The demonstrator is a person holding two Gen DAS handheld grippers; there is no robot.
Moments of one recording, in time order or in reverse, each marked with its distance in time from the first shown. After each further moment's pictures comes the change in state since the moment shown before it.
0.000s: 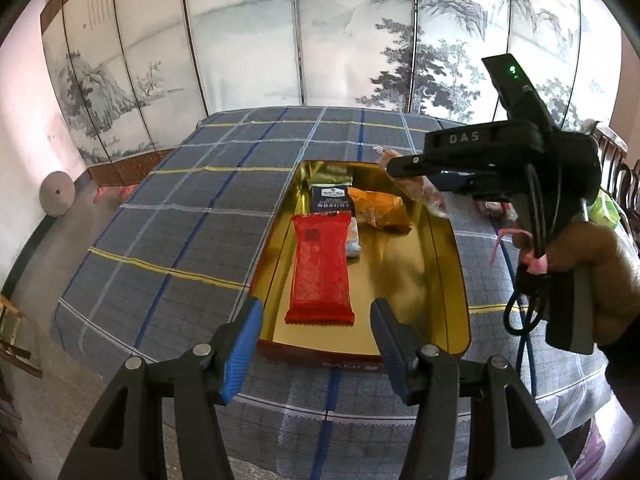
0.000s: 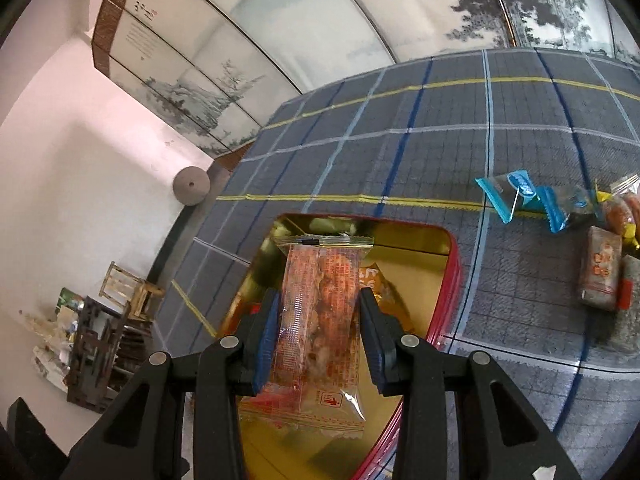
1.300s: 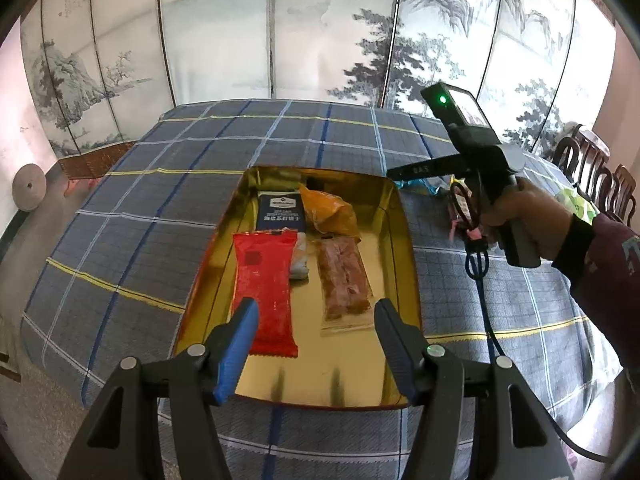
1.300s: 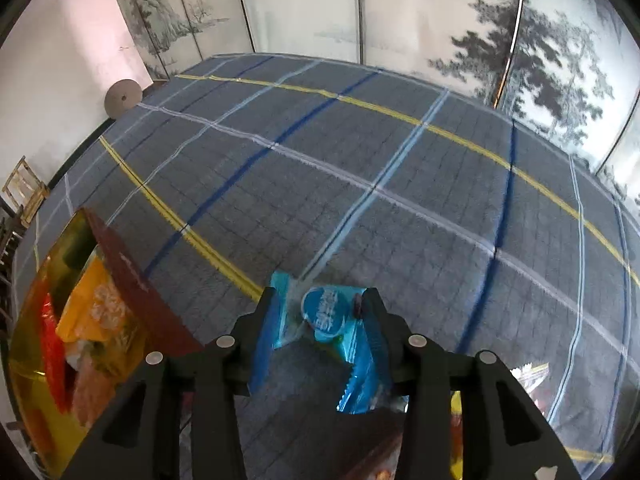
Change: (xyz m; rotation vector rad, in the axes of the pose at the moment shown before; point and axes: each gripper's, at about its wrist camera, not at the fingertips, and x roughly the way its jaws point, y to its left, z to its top) left arm 0.027 -0.029 0.031 0.001 0.046 -0.105; right arm 0.030 -0.089 0.081 -0.355 0.106 -0.378
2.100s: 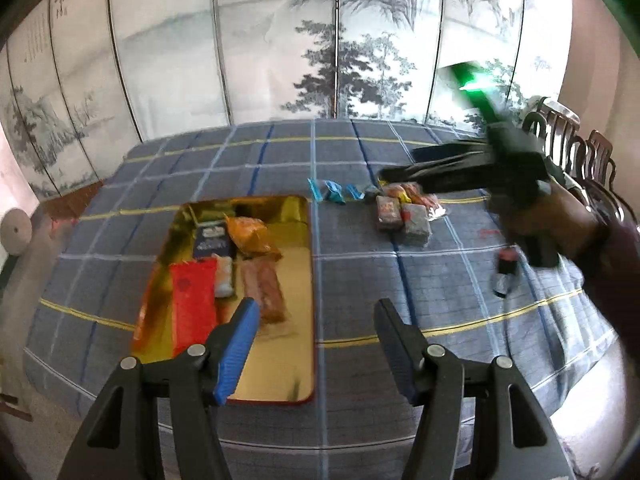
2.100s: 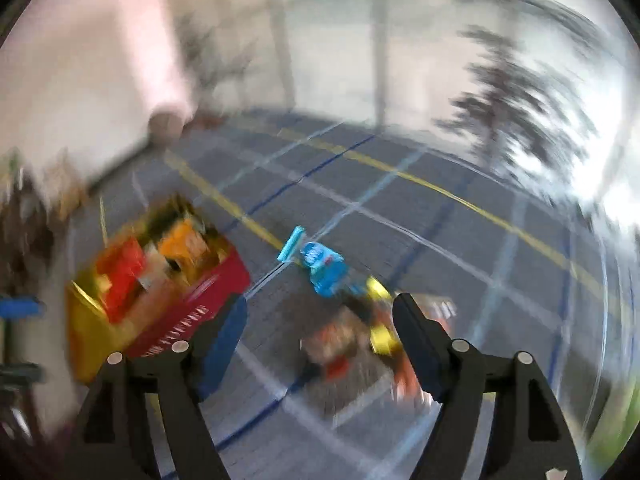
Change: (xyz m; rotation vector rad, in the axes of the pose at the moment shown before) left arm -0.034 -0.078 0.005 0.140 -0.045 -0.036; right arm -0.102 -0.005 -0.048 -0.262 -0.126 0.041
